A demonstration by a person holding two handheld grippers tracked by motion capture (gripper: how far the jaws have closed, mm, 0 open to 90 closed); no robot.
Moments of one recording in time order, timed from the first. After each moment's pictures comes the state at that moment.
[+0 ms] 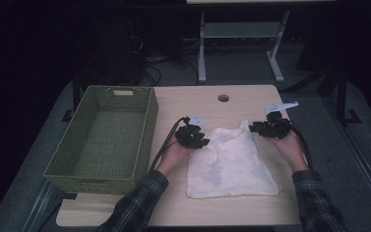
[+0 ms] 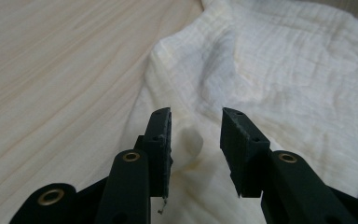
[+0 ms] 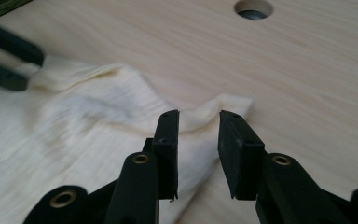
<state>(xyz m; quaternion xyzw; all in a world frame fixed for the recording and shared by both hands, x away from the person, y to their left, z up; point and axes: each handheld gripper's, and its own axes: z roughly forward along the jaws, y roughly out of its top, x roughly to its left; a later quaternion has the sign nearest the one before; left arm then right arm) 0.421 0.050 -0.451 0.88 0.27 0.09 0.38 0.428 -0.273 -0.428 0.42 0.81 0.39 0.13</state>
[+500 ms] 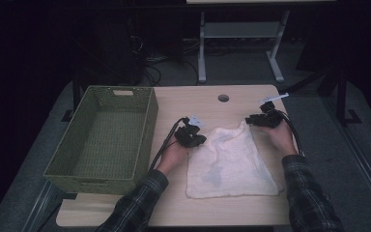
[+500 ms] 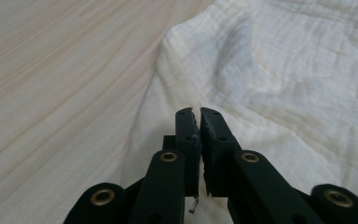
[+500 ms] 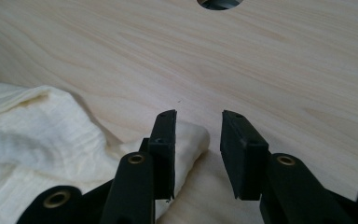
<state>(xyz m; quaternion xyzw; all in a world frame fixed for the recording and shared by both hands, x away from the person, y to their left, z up) 0.427 0.053 -0.458 0.88 0.28 0.09 0.37 0.489 -0.273 -0.454 0.47 0.80 0.37 0.11</state>
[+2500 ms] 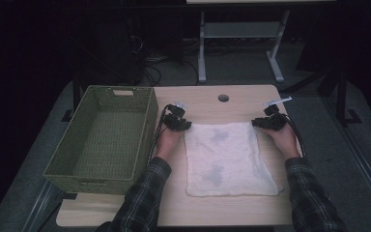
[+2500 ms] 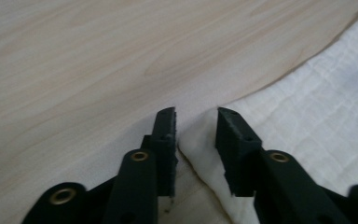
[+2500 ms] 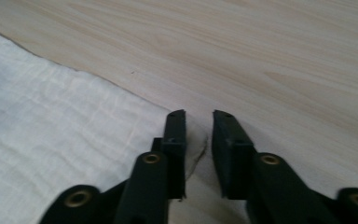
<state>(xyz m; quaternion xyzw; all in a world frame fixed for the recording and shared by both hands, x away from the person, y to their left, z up) 0.491 0.090 -0.467 0.83 0.42 0.15 0.34 0.489 -0.290 -0.471 0.49 0.79 0.34 0.13</state>
